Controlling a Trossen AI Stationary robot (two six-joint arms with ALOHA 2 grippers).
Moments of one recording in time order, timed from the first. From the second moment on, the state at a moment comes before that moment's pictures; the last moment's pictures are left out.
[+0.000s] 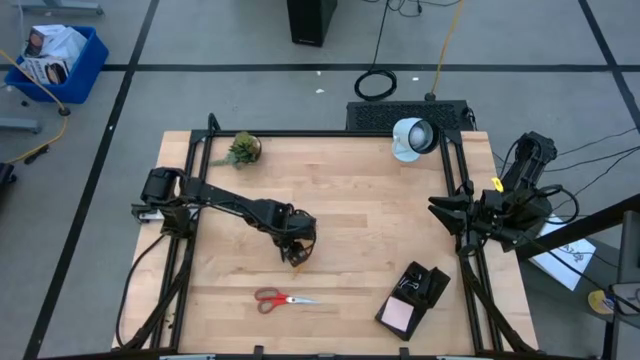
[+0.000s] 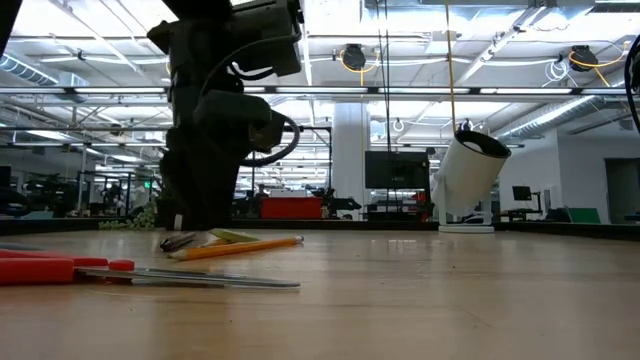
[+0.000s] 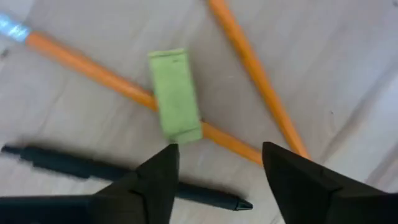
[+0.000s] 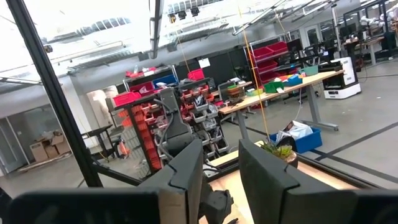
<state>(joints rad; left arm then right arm) -0.11 1.82 1.14 -0.69 0.09 -0.71 0.99 0.61 0.47 0.70 1.23 -0.20</state>
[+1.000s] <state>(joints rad) -0.07 1.84 1.14 -0.67 -0.04 -0.81 0.99 0.61 0.47 0.64 1.23 -0.15</state>
